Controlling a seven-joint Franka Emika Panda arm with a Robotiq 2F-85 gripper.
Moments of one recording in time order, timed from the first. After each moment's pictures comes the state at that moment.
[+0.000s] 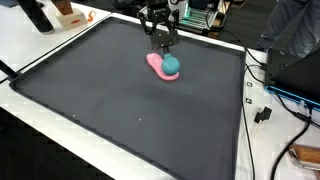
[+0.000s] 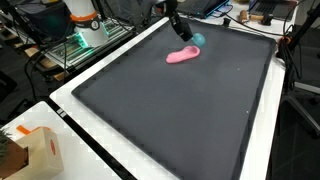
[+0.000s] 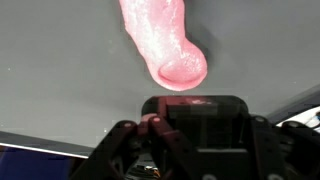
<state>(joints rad) 0.19 0.00 0.07 -2.55 1.14 2.82 -1.50</state>
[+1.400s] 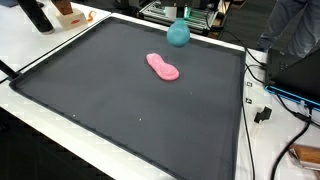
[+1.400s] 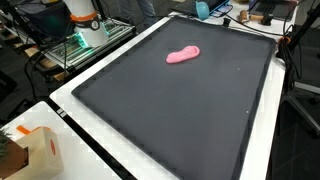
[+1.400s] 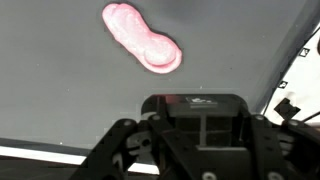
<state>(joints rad) 0.13 -0.19 0.20 -2.27 0.09 2.26 0.00</state>
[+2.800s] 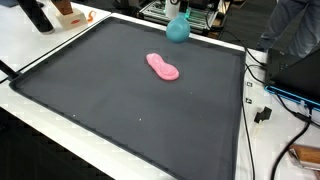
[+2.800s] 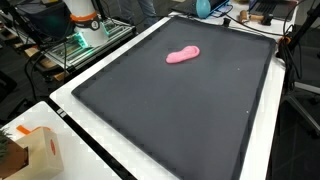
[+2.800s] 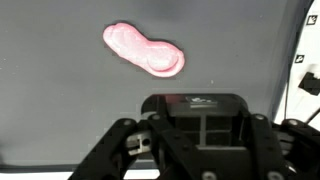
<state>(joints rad) 0.14 -0.13 0.22 -2.14 0.00 2.13 0.35</state>
